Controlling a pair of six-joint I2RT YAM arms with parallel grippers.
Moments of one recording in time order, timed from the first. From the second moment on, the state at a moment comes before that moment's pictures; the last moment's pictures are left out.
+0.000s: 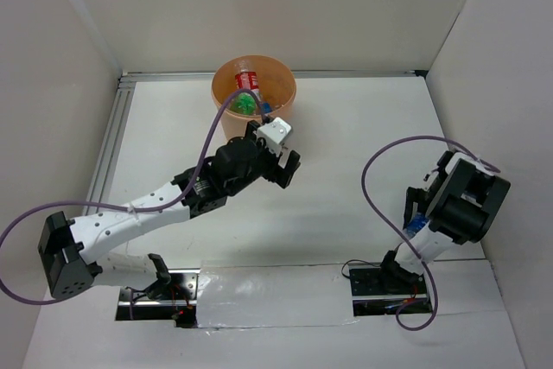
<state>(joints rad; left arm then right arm) -0.97 1.27 1.09 -0.08 -0.25 -0.06 -0.61 1.65 0.90 -1.01 0.09 -0.21</state>
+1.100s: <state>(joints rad) -1.01 0.77 0.63 -0.27 -0.50 -0.63 0.09 1.87 2.28 -0.35 -0.99 -0.16</state>
